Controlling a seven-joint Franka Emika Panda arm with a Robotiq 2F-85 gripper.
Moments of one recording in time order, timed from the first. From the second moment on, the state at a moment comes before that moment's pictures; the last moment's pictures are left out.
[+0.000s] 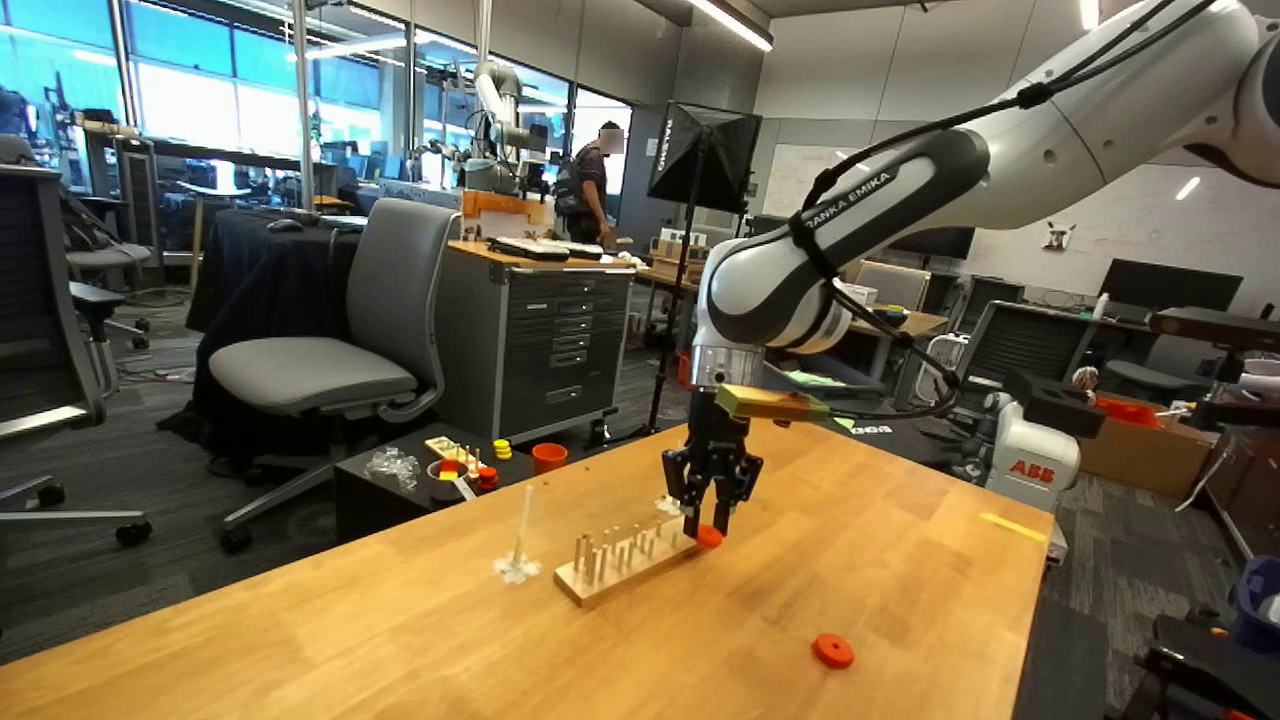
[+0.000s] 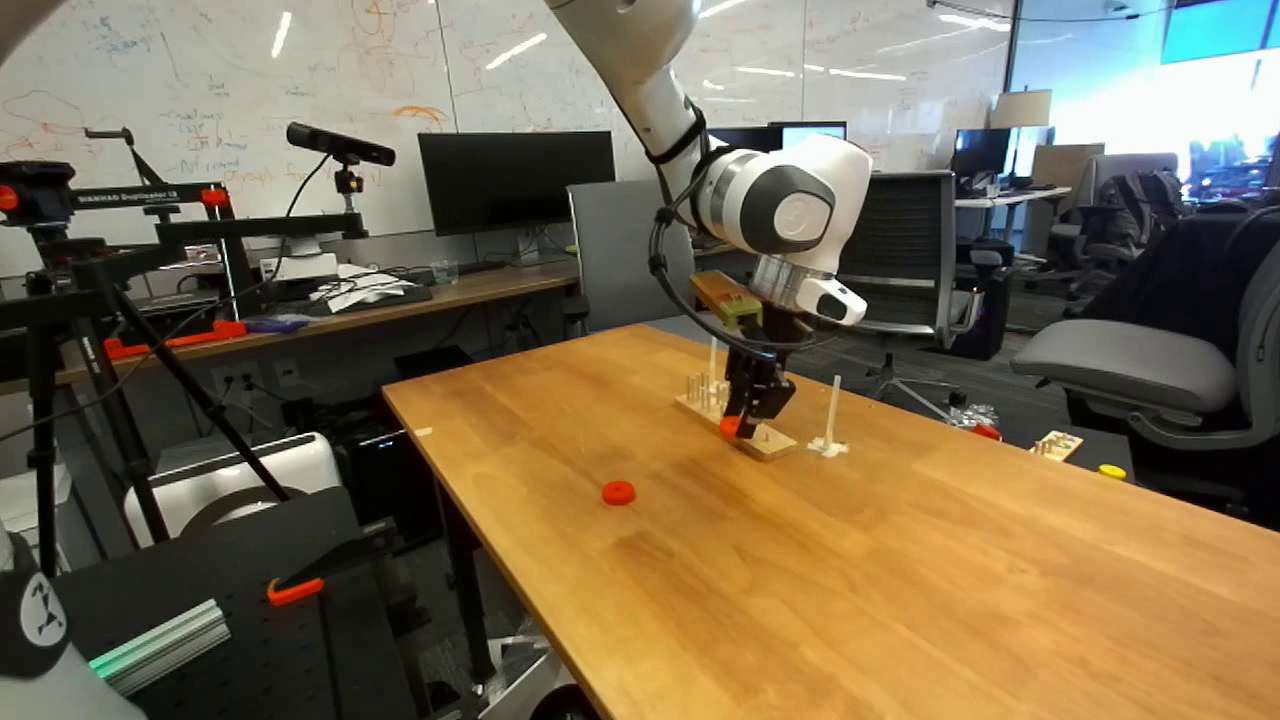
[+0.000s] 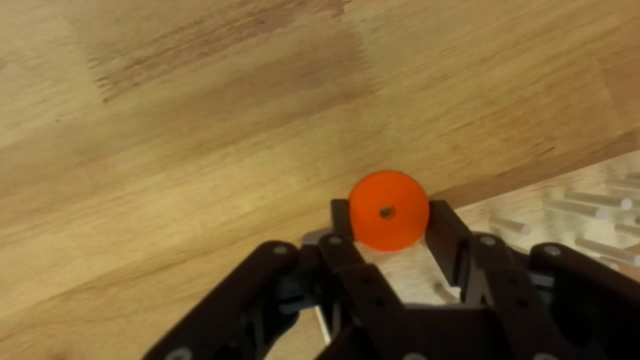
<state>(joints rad) 0.06 0.83 0.05 -1.54 0.21 2.17 0.30</state>
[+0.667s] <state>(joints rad) 0.11 0.84 0.06 -1.44 0.22 2.15 0.39</state>
